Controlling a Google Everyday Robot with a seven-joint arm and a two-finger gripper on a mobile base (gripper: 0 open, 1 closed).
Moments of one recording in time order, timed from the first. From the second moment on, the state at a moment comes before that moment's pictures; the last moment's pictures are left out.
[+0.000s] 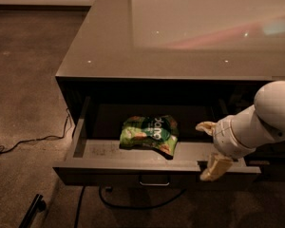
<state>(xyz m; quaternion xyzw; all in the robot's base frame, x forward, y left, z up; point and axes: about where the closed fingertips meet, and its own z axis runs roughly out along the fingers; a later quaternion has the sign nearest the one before) 0.439 -0.180 0.716 -0.67 0.70 0.08 0.22</state>
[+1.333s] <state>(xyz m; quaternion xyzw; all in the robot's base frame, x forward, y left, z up) 0.479 -0.196 0.694 -0.67 0.71 0.05 0.22</state>
